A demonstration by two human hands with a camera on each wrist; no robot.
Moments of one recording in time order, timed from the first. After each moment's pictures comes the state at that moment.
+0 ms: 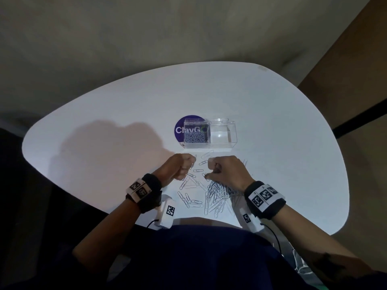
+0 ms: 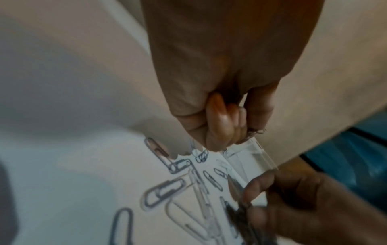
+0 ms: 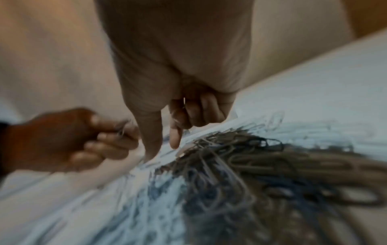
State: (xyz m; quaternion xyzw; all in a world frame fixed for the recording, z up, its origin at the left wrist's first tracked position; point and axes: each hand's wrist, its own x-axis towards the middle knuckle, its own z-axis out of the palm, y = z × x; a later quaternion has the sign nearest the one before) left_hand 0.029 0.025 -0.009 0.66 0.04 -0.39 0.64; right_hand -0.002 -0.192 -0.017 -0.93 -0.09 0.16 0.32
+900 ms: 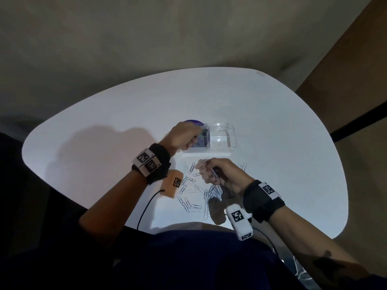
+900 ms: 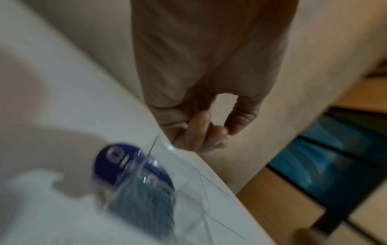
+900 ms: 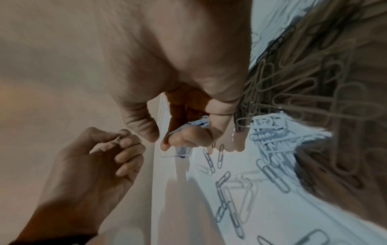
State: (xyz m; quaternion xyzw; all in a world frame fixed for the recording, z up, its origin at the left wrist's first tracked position) left_hand 0.094 -0.003 0.064 0.80 -0.02 -0.27 0.54; right_hand 0.006 -0.171 0.011 -0.58 0.16 0.34 0.72
